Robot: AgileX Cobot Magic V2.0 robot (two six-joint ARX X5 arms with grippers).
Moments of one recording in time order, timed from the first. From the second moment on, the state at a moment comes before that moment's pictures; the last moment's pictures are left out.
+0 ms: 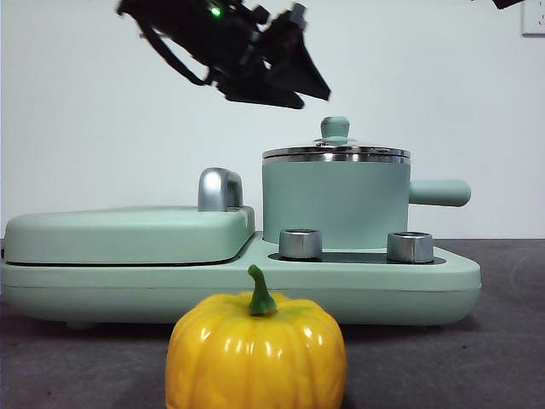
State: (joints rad) left arm -0.61 1.68 1.25 0.10 0.34 0.17; right arm 0.31 0.76 0.88 -0.52 -0.28 -0.26
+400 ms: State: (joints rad) left arm -0.66 1.77 1.30 0.20 0.34 0.17; right arm 0.31 0.76 0.88 -0.52 -0.28 -0.26
